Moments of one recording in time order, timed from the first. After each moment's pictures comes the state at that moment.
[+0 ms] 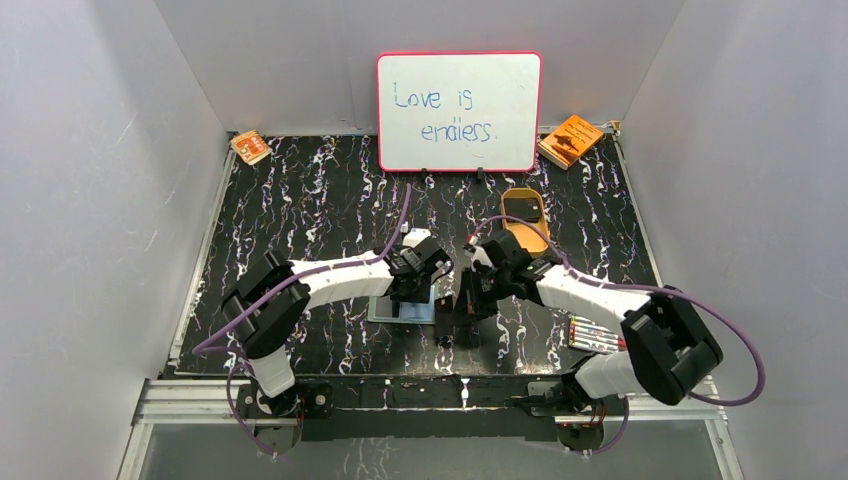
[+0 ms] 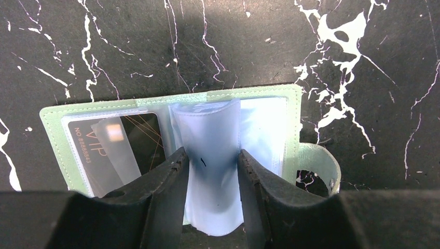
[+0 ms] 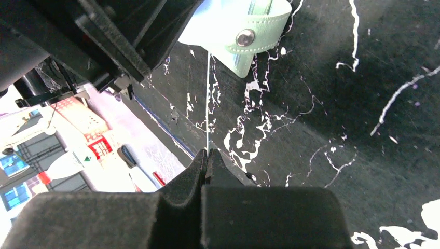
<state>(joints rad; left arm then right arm) -0.95 1.74 1.07 -0.52 -0.33 -0.75 0.68 1.32 0.67 -0.35 -0.60 0.69</state>
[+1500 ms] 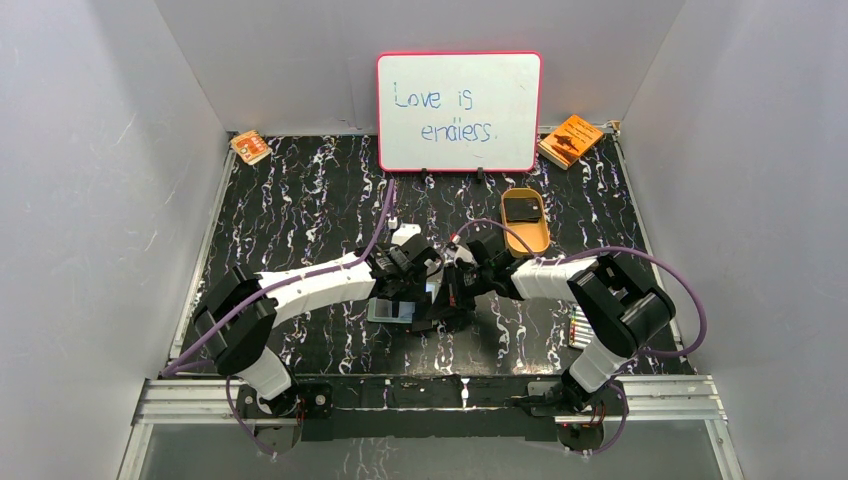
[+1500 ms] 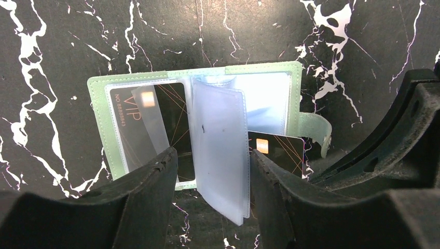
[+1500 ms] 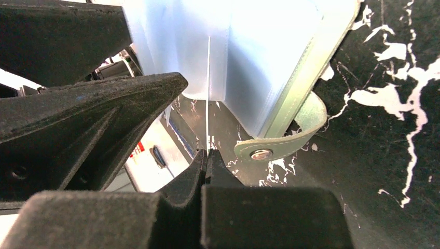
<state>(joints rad) -0.95 1.59 1.04 -0.61 -0.34 -0.76 0.69 1.63 0.68 0.07 -0.76 0.83</state>
